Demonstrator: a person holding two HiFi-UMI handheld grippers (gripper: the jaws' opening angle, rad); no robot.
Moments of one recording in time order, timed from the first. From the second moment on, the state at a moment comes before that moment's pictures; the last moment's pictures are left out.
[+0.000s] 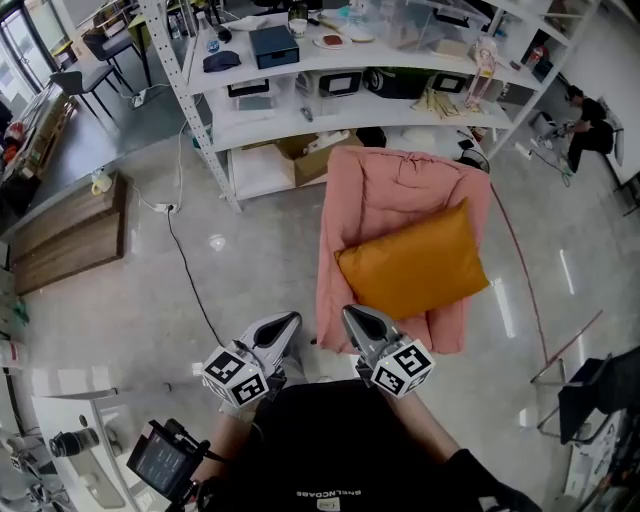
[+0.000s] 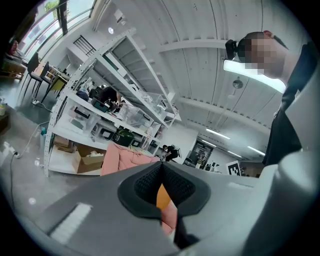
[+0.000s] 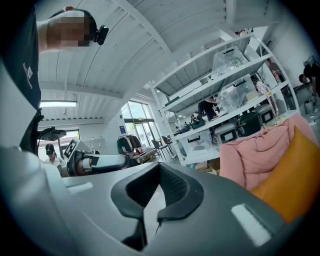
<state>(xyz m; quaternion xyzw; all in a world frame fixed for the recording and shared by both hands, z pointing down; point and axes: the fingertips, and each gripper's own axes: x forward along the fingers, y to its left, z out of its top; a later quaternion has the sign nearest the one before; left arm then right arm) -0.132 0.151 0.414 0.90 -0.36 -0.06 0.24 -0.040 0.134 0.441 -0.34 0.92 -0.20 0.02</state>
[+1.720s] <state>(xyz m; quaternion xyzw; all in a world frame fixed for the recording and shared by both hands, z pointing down) -0.087 -0.051 0.432 0.96 -0.09 0.02 0.27 0.032 -0.018 0.437 -0.62 0.76 -0.19 0.07</state>
